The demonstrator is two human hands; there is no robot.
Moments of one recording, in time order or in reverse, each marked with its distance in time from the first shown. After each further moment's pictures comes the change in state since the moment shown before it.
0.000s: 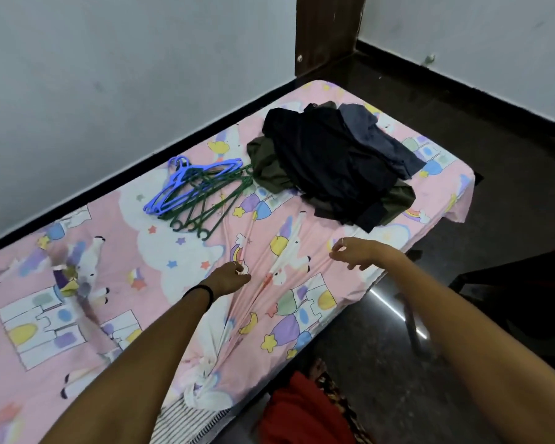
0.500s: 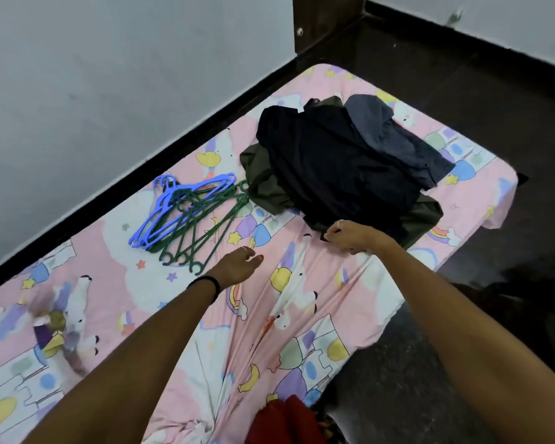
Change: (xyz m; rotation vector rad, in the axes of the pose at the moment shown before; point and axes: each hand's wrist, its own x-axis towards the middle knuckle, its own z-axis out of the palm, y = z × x) left_hand 0.139 0.111 -0.072 0.033 0.028 0.055; right_hand 0.149 -0.032 -0.109 0.229 0.036 -0.051
